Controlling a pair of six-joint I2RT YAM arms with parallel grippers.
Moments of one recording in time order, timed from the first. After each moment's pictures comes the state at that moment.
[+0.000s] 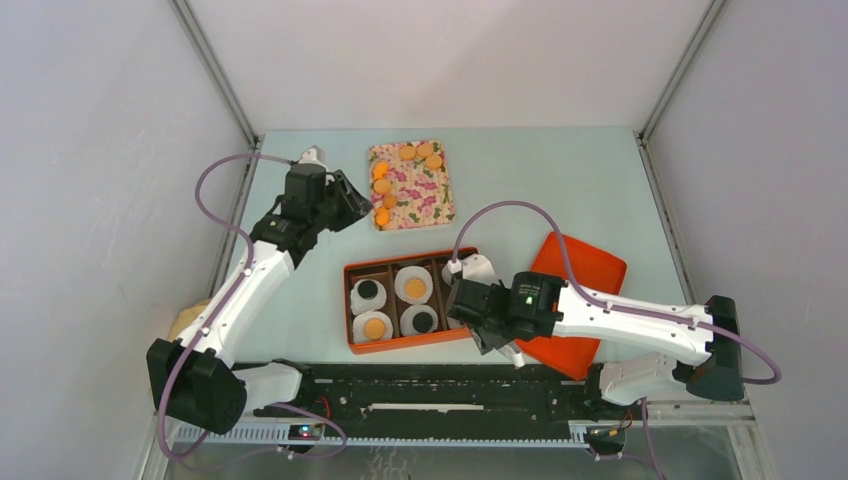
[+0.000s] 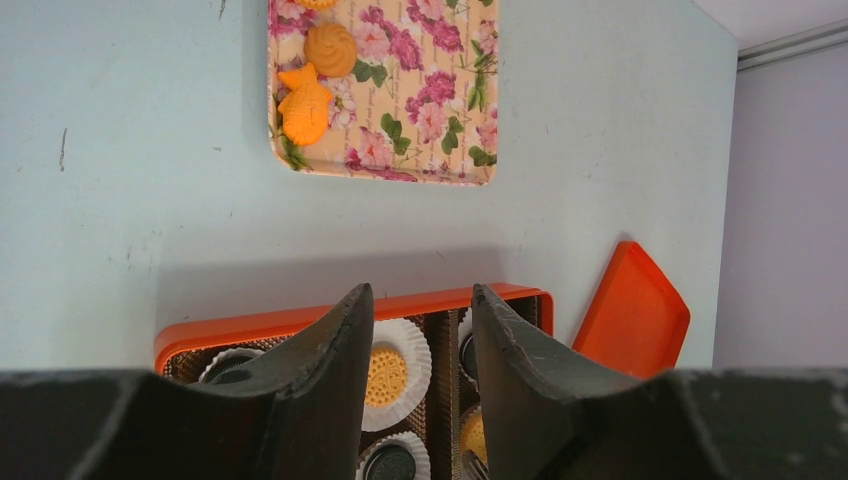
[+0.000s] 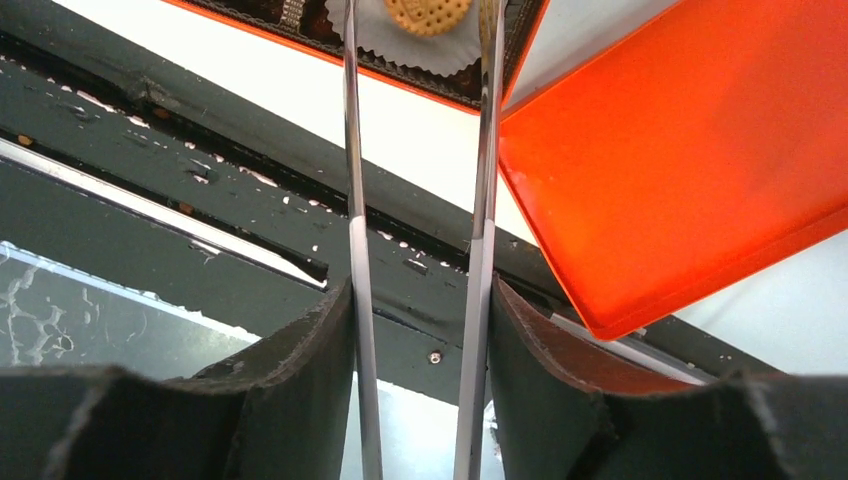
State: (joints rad) left arm -0.29 1.21 1.06 -0.43 0.02 -0.70; right arm 1.29 1.32 1.21 -1.19 0.34 0.72
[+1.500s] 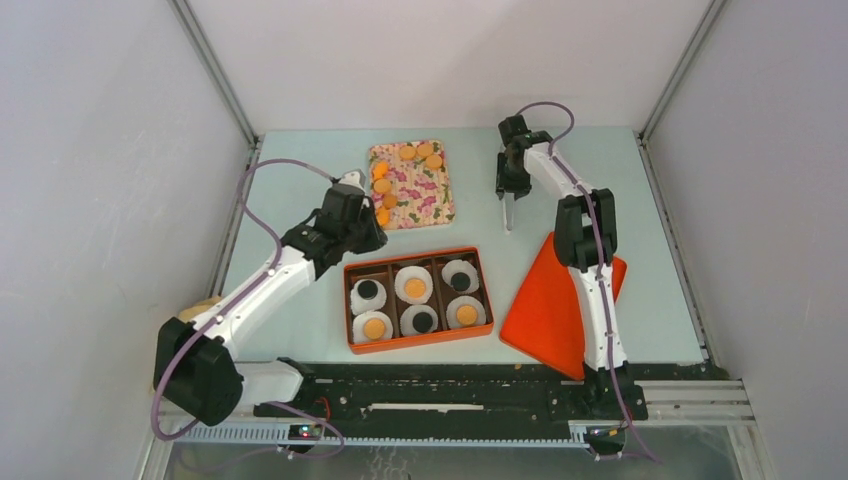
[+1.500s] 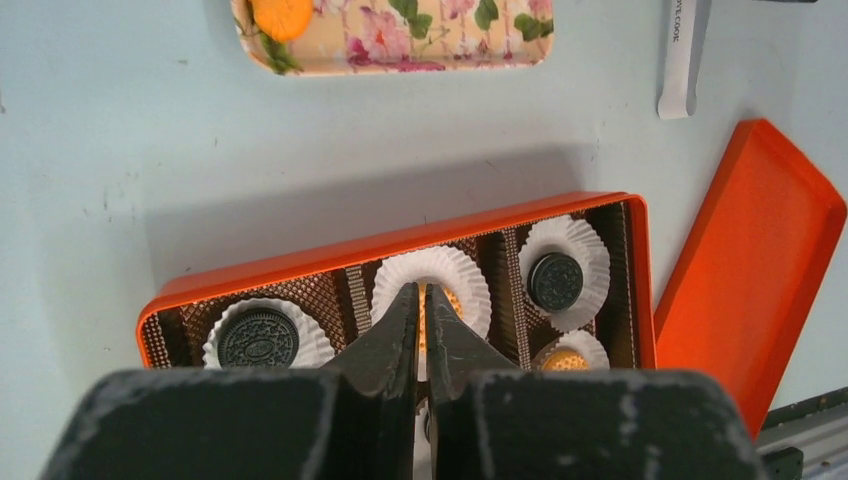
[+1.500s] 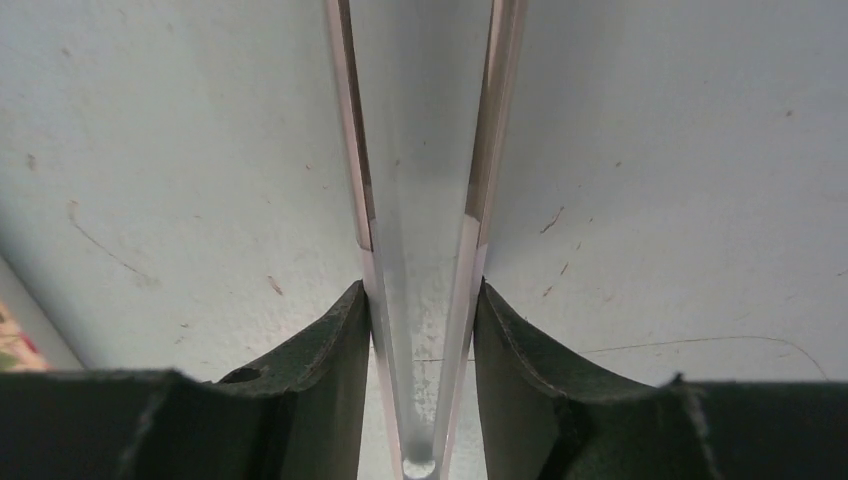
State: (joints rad) left arm -0.47 1.24 0.97 -0.44 -0.07 -0.59; right arm 0.27 2.47 2.23 -0.88 0.10 0.31
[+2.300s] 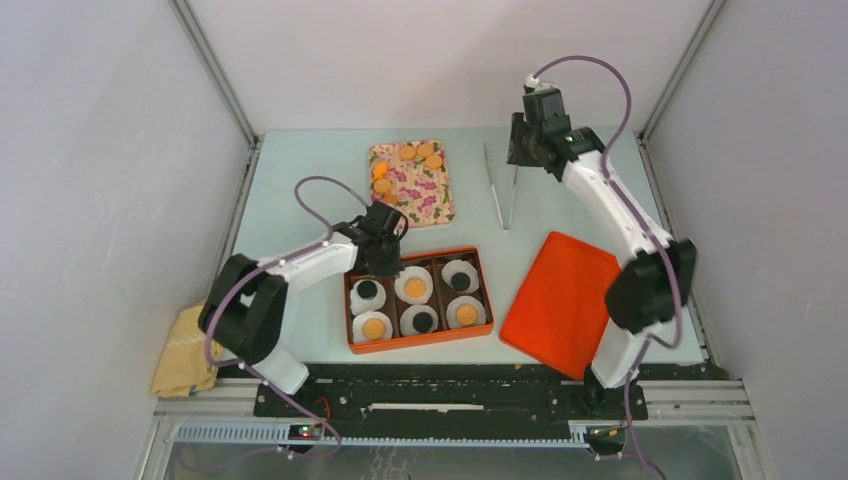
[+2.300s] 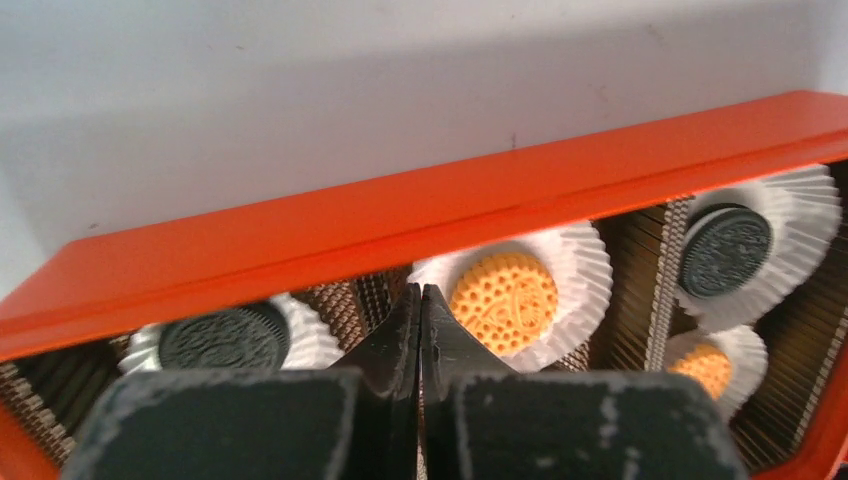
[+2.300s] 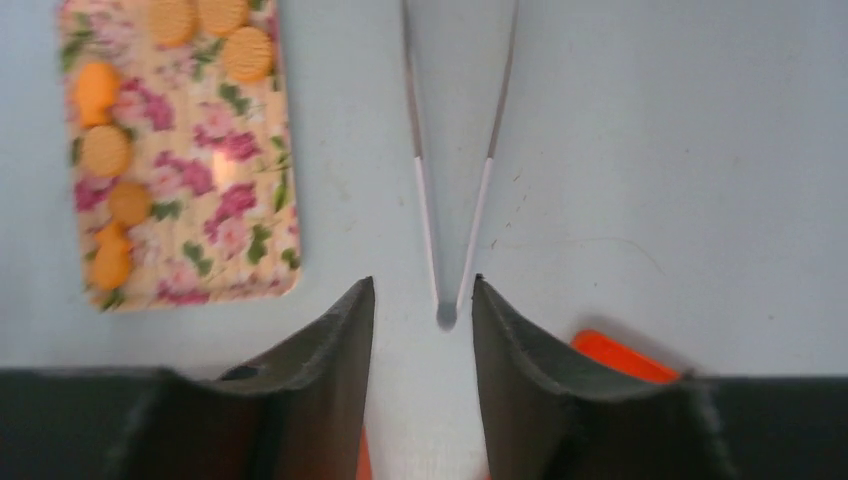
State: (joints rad) left arm -0.55 1.55 0.96 -0.47 -0.05 -0.61; right arm 0.33 1.89 1.85 -0.70 0.18 0.29
